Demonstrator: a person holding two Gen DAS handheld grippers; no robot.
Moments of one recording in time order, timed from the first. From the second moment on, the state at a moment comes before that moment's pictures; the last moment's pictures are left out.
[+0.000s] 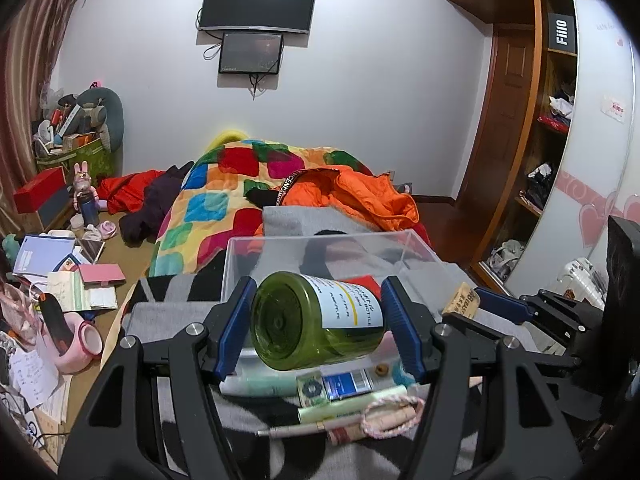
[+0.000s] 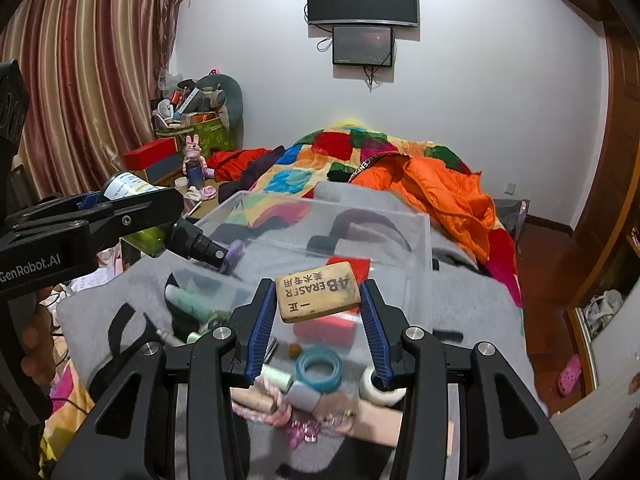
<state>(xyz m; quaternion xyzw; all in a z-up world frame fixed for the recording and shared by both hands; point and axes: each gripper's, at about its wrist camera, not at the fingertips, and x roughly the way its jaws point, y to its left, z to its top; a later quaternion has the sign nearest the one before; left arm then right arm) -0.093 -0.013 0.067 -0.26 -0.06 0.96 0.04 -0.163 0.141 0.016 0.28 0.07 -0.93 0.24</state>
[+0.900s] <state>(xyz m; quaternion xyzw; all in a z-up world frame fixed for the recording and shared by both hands) -0.177 -0.007 0.010 -0.35 -0.05 0.93 0.05 -0.254 0.121 -0.029 0.36 0.10 -0.91 0.19</state>
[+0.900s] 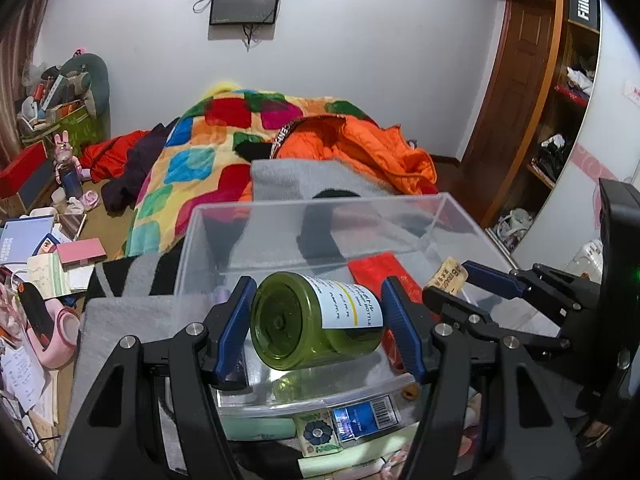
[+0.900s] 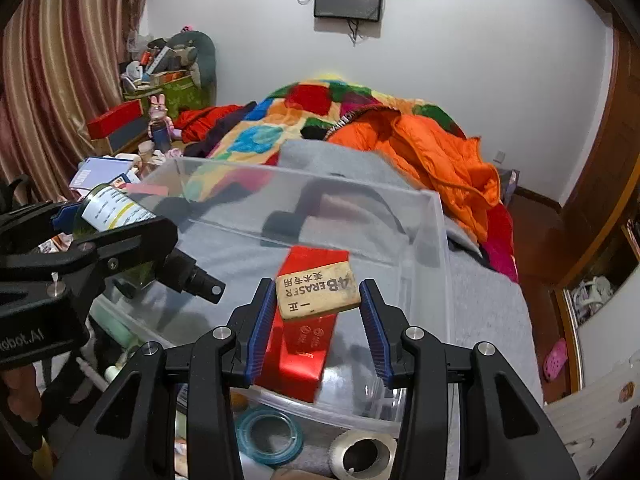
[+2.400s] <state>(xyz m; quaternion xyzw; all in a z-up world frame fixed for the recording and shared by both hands) -0.124 -0.057 -0.030 -0.41 -0.06 0.91 0.01 -0.174 0.157 -0.012 0.33 0.09 -0.92 0.19</state>
